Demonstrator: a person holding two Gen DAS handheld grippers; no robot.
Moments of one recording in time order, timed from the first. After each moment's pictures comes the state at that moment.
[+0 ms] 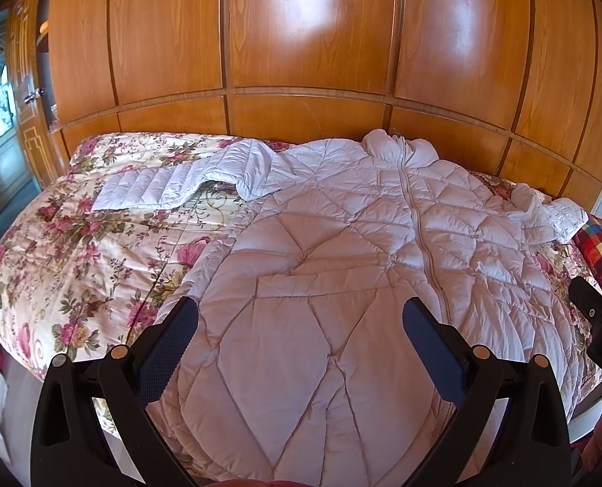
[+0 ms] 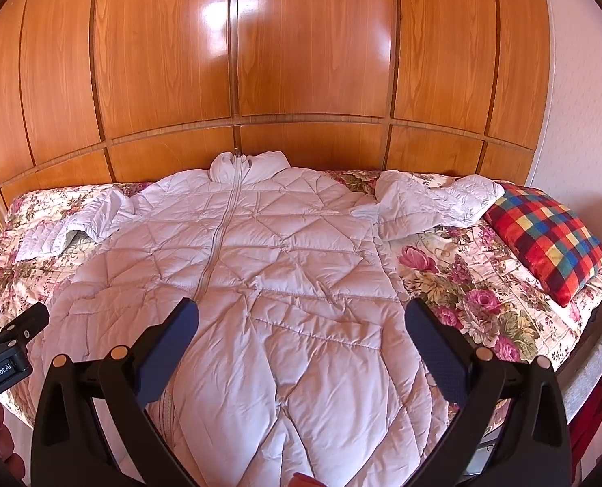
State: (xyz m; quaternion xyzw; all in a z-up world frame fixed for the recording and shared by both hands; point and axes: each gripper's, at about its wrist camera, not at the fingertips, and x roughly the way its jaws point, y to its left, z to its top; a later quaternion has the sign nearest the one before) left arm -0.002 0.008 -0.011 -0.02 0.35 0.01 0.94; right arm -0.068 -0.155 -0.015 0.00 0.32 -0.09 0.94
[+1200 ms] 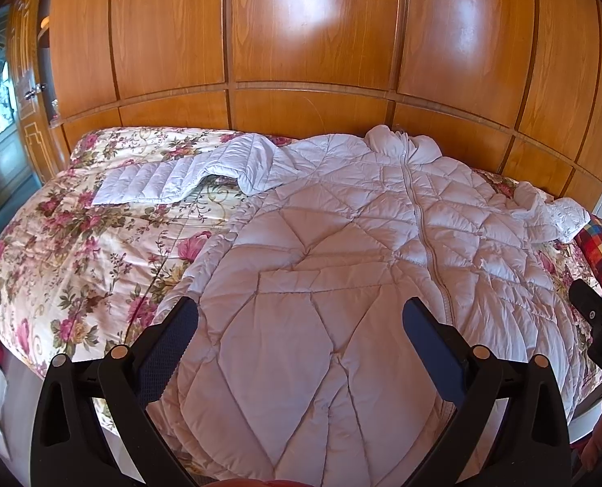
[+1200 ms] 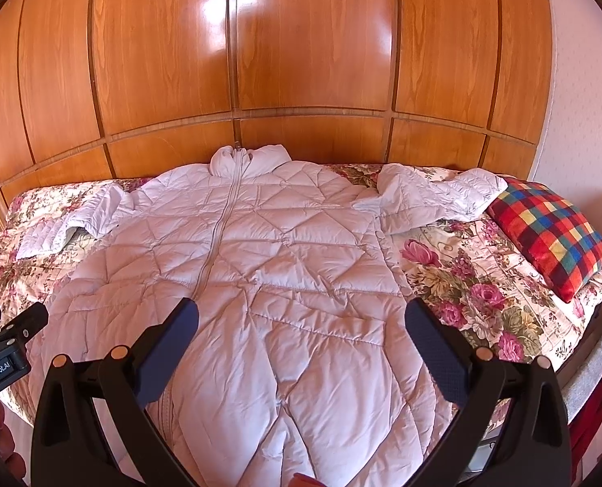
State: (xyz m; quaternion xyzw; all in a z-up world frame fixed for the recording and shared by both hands) left arm 0.003 0.007 -0.013 -0.02 0.36 0.02 0.93; right arm -0.061 -0.161 -0.012 0.01 0.33 -0.09 0.94
